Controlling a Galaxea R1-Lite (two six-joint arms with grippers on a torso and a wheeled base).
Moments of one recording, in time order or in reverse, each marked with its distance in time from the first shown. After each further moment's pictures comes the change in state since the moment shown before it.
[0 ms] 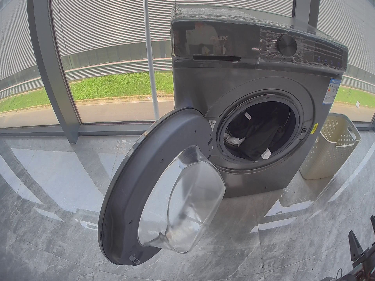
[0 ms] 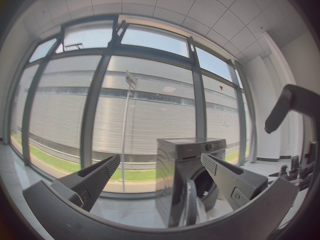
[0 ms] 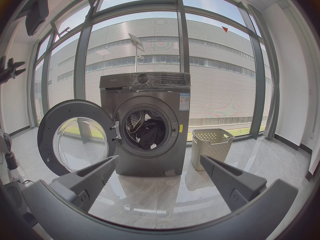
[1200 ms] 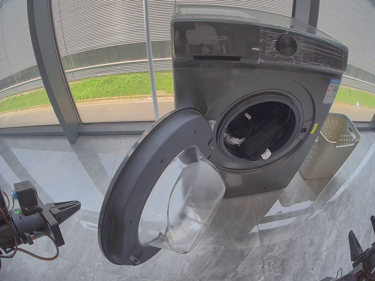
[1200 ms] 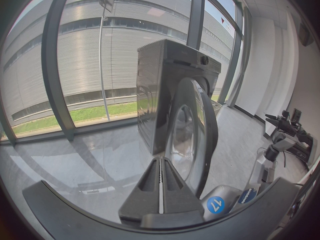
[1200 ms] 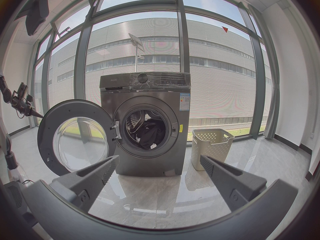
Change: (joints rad) left arm 0.050 0.531 0.439 -0.206 -0.233 0.142; right arm 0.000 0.000 0.000 0.000 0.000 -0.002
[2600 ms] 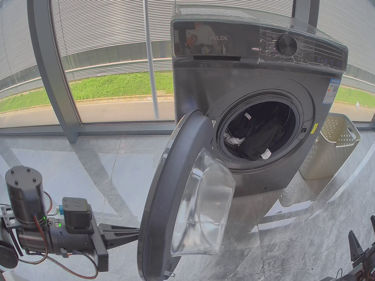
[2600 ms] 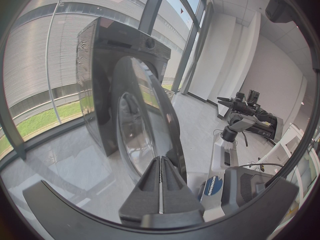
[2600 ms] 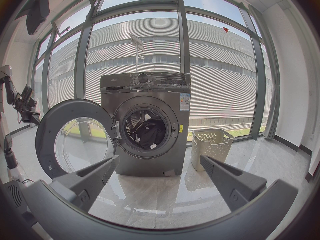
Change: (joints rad) left arm -0.421 0.246 -0.051 -0.123 -0.086 0.003; right arm 0.000 0.000 0.000 0.000 0.000 -0.005
